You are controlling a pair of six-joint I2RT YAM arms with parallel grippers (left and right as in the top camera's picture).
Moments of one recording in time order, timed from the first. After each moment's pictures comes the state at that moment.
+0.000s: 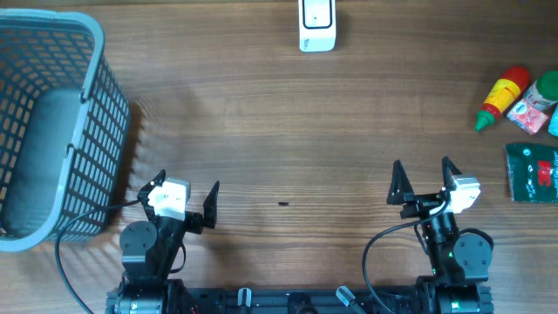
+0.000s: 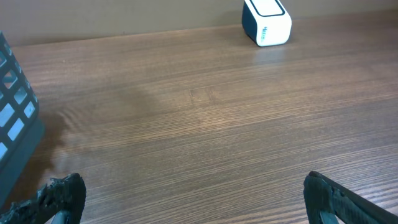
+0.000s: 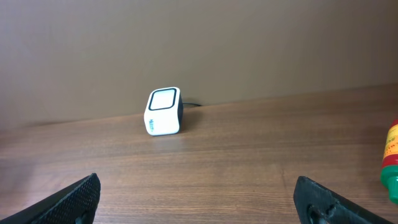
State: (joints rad) left arm -0.01 0.15 0.09 -0.27 0.21 0.07; right arm 0.02 0.02 0.01 0.00 -0.11 0.18
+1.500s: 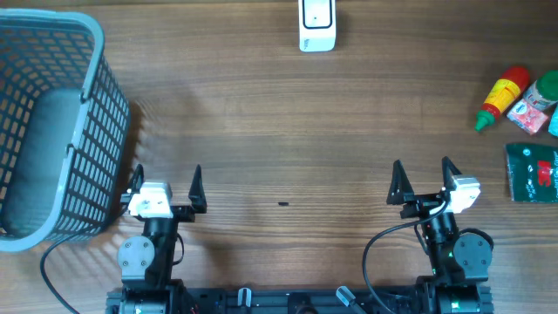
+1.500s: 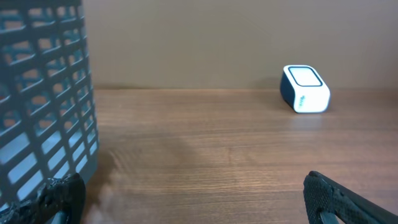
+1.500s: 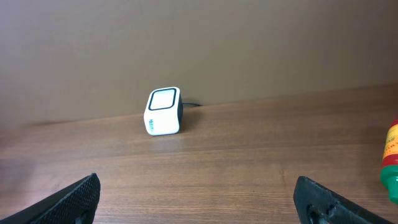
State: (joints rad) left arm -0.01 0.01 0.02 -0.08 0.02 -0.04; right arm 0.02 0.02 0.01 0.00 -0.11 0.18
